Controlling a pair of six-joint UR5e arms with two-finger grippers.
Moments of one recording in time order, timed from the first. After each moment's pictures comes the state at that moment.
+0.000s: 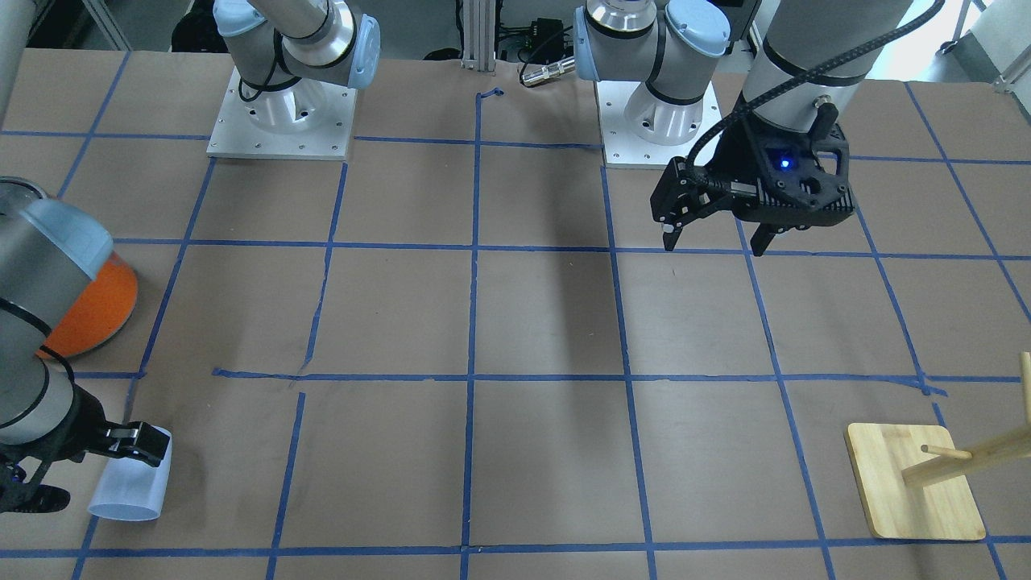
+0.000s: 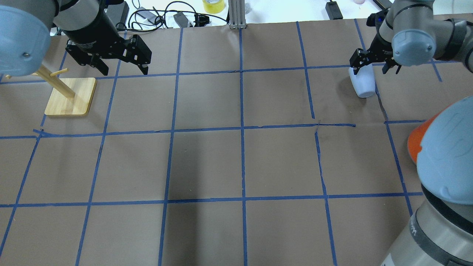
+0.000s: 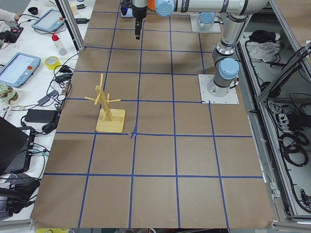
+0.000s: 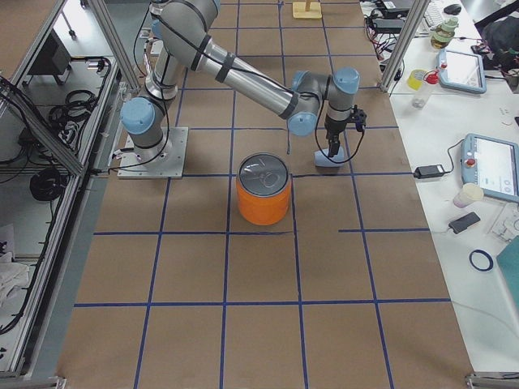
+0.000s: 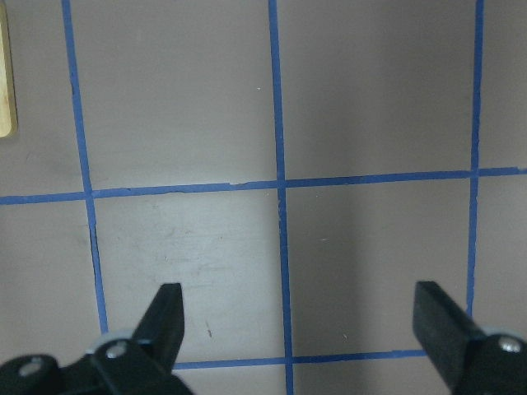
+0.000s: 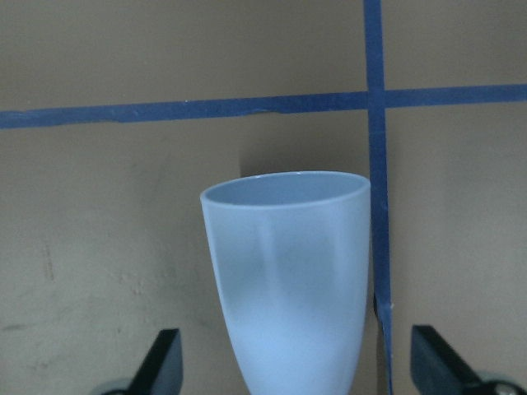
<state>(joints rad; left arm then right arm) -1.56 -1.62 -1.53 -1.46 1.56 0.05 1.31 -1.00 1.49 -2.13 -1.59 -0.22</state>
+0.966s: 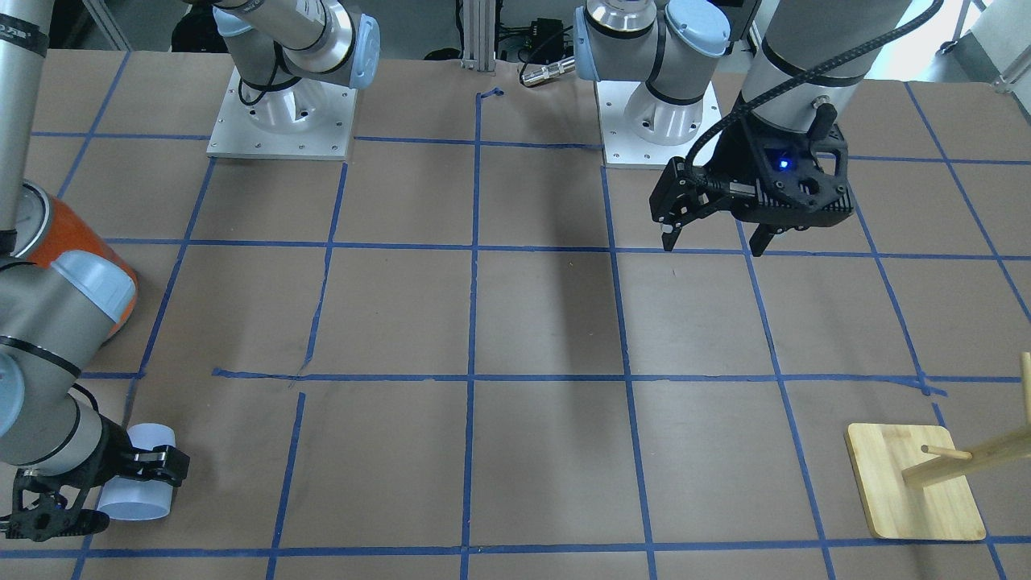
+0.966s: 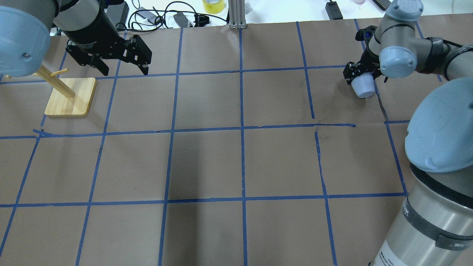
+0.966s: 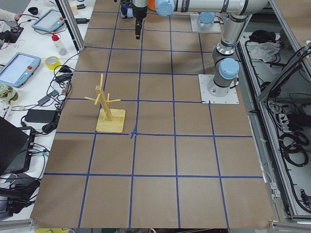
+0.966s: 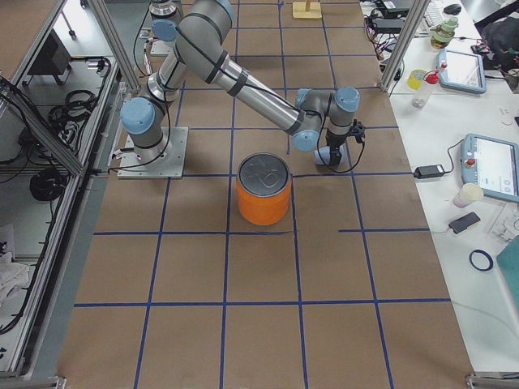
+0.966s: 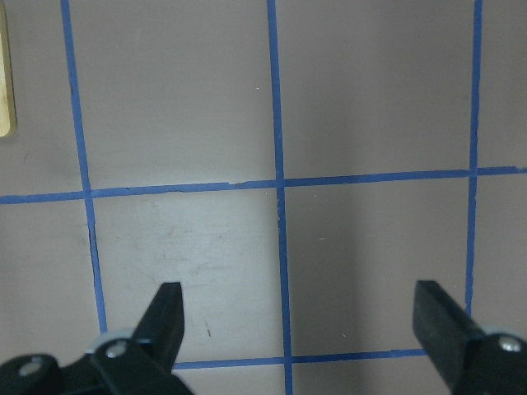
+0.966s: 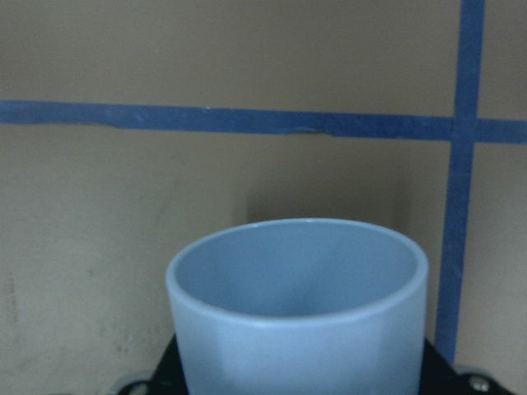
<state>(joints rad) -1.56 -1.62 -1.53 -1.46 1.56 0.05 1.33 -0.94 1.48 -2.16 -1.55 -0.30</state>
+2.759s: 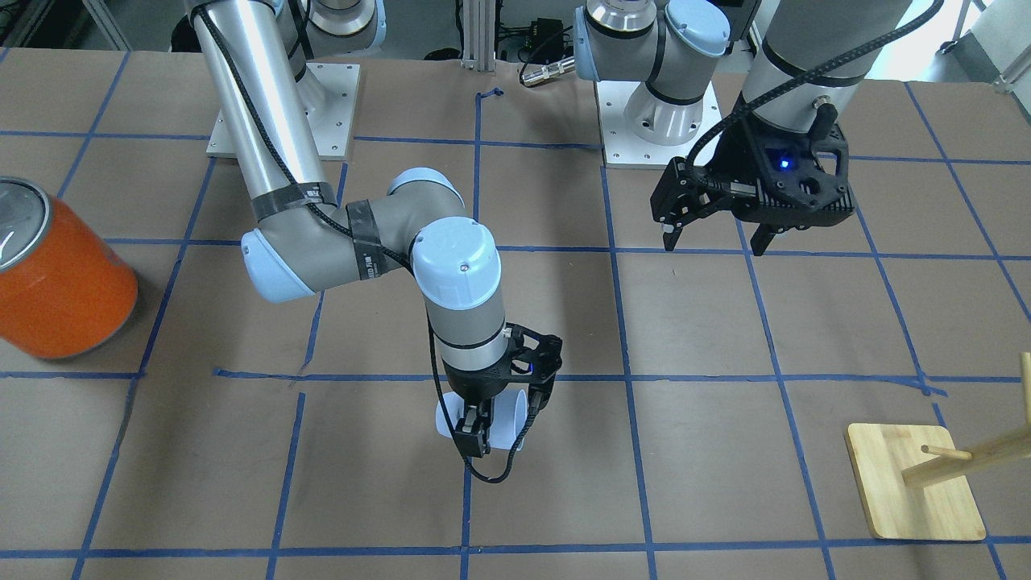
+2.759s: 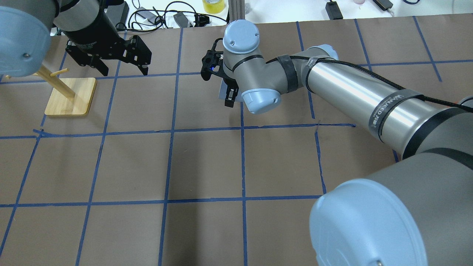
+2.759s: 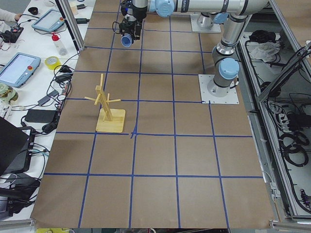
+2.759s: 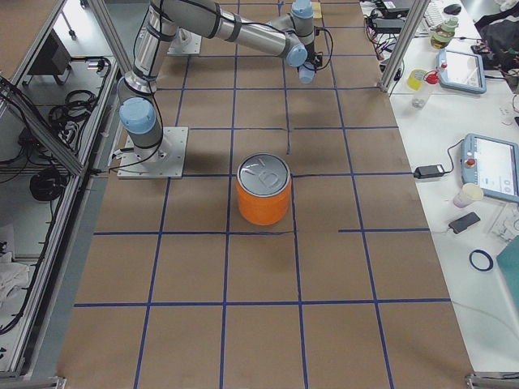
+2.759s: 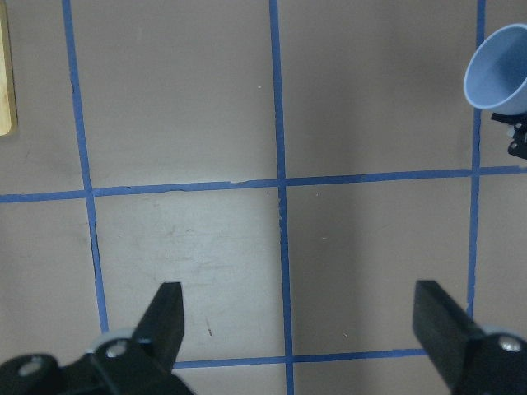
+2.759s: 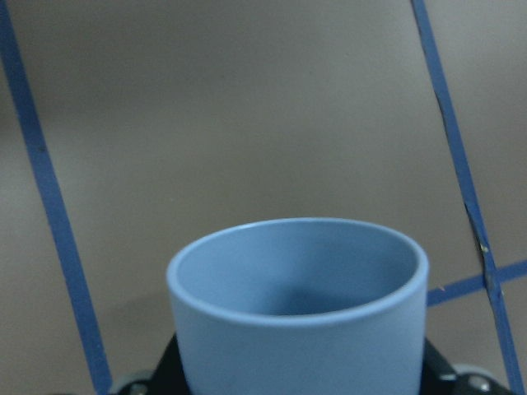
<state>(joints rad) -1.56 -1.62 -1.53 -1.46 1.56 0.05 1.95 -0.95 1.49 -2.36 -1.53 -1.00</state>
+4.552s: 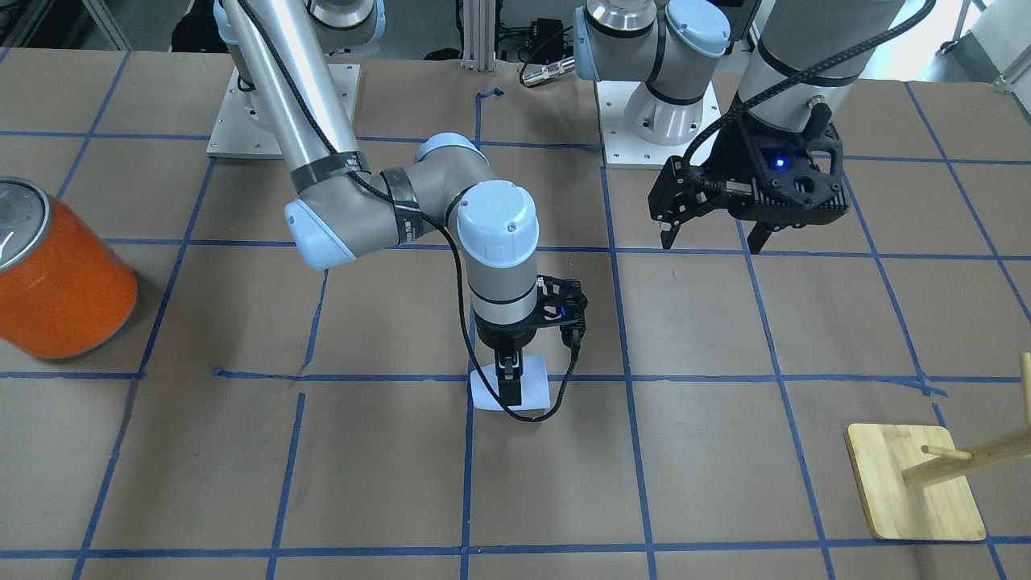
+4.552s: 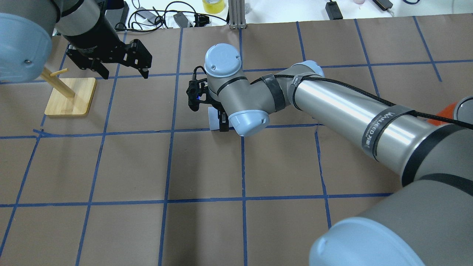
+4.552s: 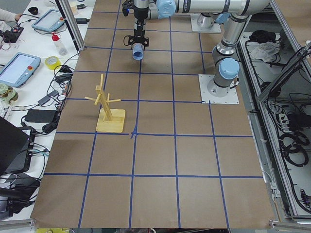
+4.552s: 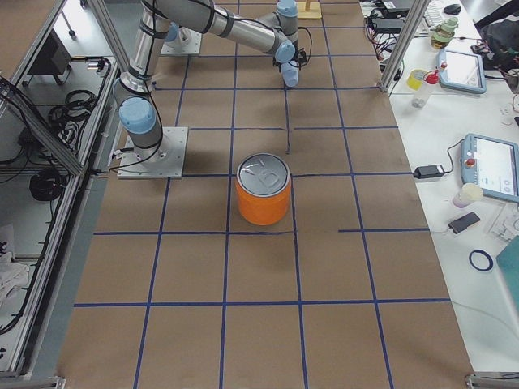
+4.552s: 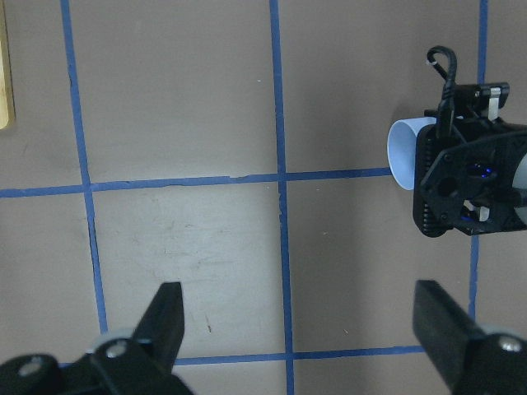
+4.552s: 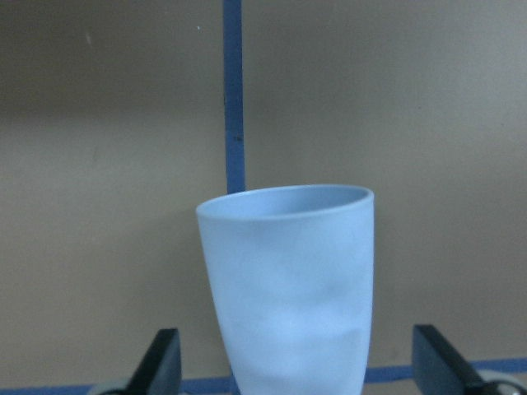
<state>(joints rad) -1.56 -1.61 -1.55 -1.45 1.56 0.05 2.01 -1.04 1.57 -2.26 -1.54 -1.13</state>
